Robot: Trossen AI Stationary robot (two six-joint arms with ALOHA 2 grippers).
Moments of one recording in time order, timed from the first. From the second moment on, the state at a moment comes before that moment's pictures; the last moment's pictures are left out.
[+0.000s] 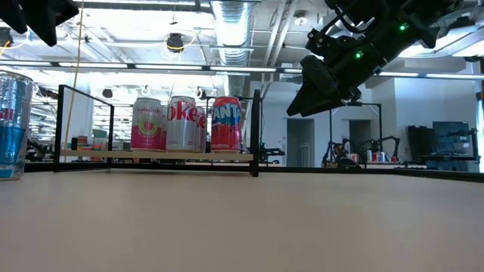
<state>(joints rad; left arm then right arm) -0.64 0.84 0.99 -1.22 -0.38 -0.49 0.13 1.46 0.72 0.06 0.70 0.36</state>
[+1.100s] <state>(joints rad) -0.64 0.84 0.81 -1.22 -0.24 -0.62 0.13 1.46 0.72 0.06 0.70 0.36</state>
